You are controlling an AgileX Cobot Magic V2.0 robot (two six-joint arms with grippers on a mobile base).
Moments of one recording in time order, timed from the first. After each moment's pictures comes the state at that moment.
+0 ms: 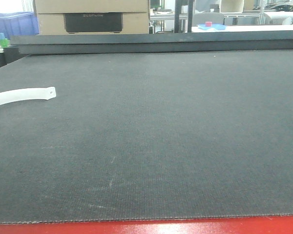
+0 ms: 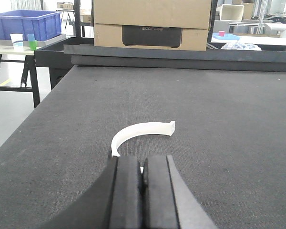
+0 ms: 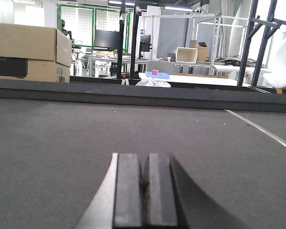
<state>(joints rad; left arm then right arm) 0.00 0.00 -0.09 -0.01 0.20 0.00 -0.17 0.00 0.00 0.11 -0.05 -0.14</state>
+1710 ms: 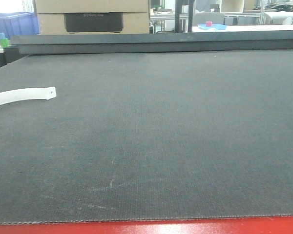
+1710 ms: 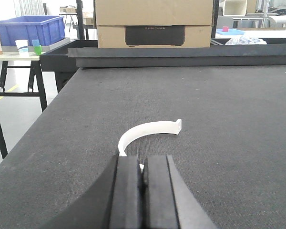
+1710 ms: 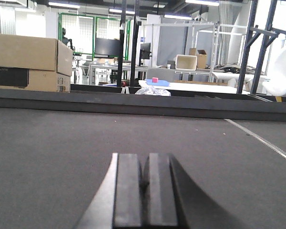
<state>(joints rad) 0.00 0.00 -0.09 0.04 0.20 0.00 -0.17 0.00 -0.07 0.11 -0.01 -0.14</state>
